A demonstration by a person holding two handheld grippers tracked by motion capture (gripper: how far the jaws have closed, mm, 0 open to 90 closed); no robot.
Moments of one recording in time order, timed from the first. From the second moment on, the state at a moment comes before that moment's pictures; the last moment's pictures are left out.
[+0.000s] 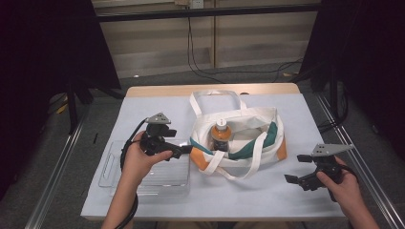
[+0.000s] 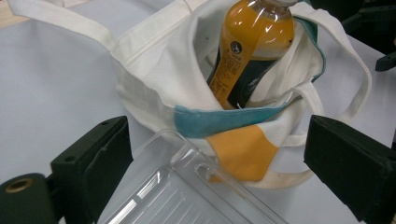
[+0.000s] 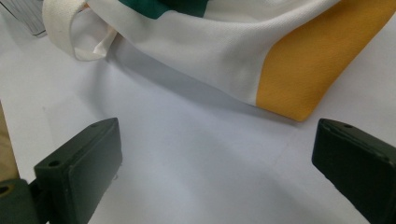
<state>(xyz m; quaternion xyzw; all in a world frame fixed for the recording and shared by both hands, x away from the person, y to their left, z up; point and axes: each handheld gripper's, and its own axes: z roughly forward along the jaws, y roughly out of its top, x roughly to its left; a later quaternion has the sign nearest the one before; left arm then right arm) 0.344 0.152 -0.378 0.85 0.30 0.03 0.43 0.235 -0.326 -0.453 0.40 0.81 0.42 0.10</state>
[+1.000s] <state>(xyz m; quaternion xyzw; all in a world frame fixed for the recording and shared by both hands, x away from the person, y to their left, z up) 0.364 0.103 -0.349 0.90 0.26 0.02 0.36 0.236 -0.328 -0.452 0.40 0.81 0.42 0.09</state>
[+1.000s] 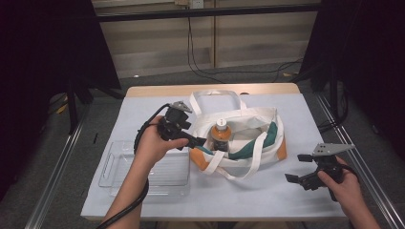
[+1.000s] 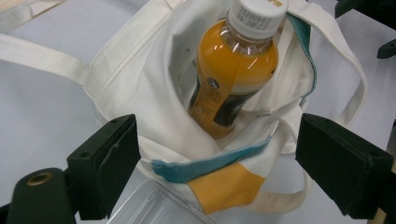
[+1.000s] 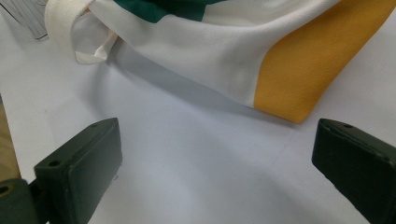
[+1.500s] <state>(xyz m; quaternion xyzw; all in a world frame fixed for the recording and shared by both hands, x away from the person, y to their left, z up) 0.373 0.088 -0.339 0.91 0.23 0.02 0.35 0.236 -0.328 -0.452 0.40 0.81 0.43 0.09</state>
